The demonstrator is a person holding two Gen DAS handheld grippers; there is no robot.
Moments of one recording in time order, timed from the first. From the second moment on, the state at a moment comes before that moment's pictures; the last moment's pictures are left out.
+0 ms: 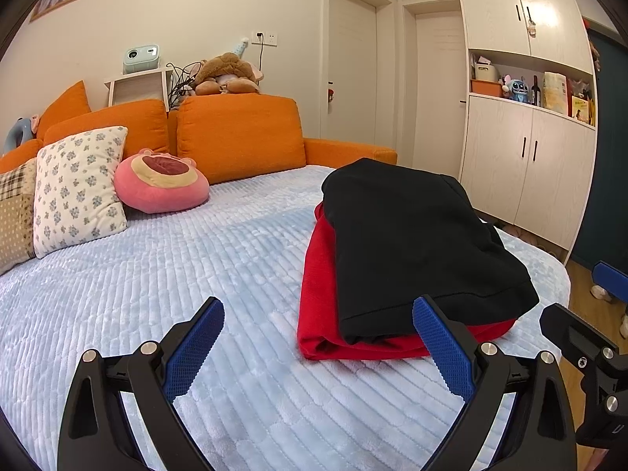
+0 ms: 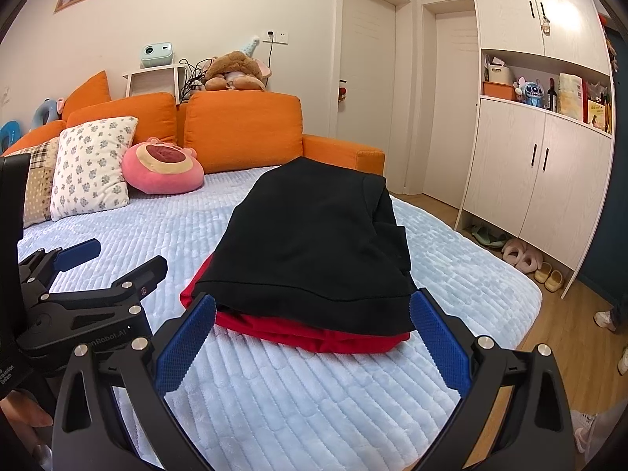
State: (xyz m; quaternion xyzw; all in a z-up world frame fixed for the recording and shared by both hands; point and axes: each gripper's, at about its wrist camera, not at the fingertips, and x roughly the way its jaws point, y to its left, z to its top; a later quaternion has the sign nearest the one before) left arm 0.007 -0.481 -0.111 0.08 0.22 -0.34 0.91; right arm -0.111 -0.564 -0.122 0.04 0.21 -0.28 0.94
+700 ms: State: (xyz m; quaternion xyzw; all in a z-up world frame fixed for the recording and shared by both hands) left arm 0.006 -0.481 -0.109 0.08 0.22 -0.34 0.91; right arm -0.111 -0.560 -0.120 0.04 0.21 -0.28 0.94
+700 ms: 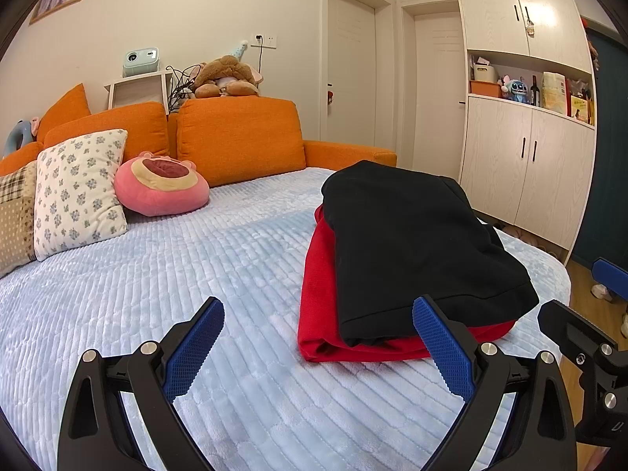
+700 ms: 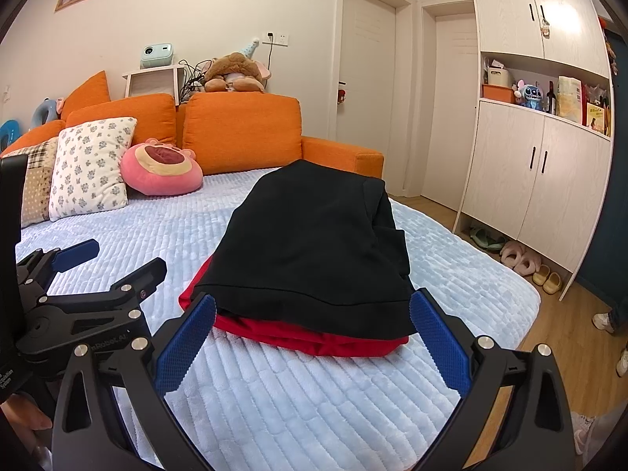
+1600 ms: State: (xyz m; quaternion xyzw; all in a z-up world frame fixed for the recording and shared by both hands) left arm 0.001 -0.484 -0.098 0.08 0.20 -0.34 0.92; right arm -0.118 -0.557 -0.120 0.04 0.21 -0.29 0.93
